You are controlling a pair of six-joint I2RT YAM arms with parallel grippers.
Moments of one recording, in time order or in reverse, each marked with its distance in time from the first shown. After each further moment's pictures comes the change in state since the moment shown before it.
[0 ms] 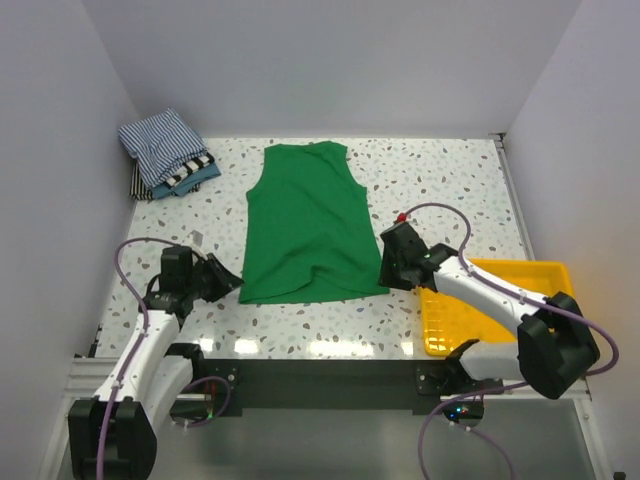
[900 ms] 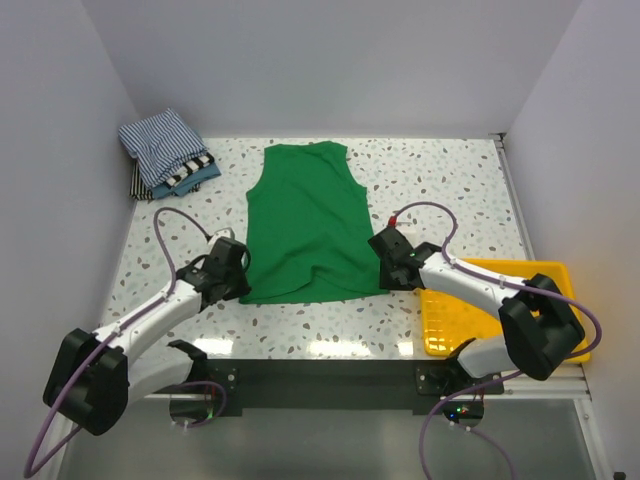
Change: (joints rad) left arm -0.436 0.285 0.169 -0.116 -0.561 -0.047; right arm 0.066 0.129 0.028 -0.024 0.205 -0.065
